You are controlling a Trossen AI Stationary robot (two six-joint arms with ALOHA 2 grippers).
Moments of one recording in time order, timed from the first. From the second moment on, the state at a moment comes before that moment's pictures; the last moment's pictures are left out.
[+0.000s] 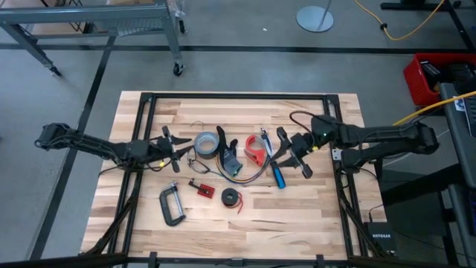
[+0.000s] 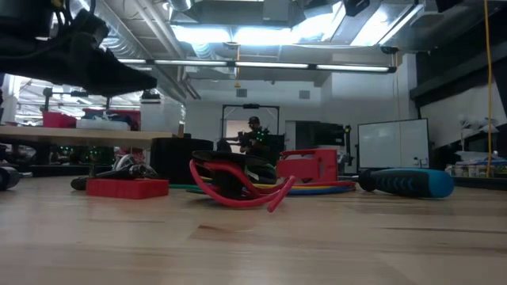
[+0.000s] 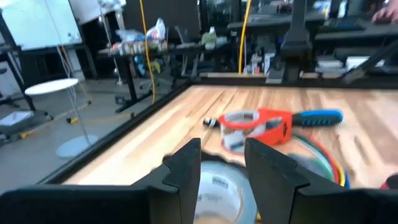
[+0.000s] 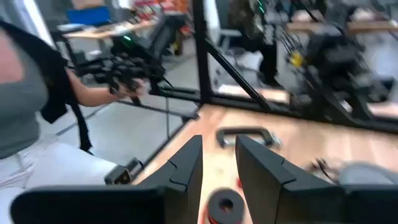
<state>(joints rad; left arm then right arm) -0.12 0.61 0.01 0.56 -0.51 0.07 -0.04 1.01 0.77 0.10 -0.55 -0.01</state>
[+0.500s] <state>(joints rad) -0.11 0.61 0.01 0.47 -0.51 -0.03 -0.07 0.95 0.40 0.59 -0.45 0.12</state>
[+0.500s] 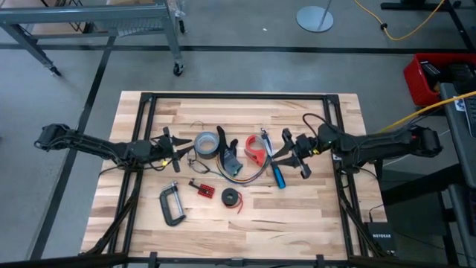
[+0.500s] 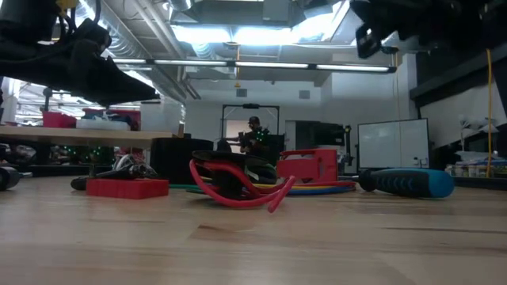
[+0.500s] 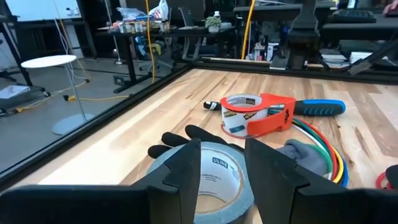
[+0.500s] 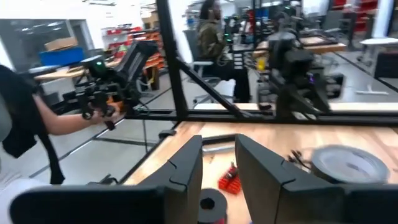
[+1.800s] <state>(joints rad) -0.11 0.61 0.01 0.45 -0.51 -0.10 -0.36 0.70 0.15 0.53 -0.68 0.16</state>
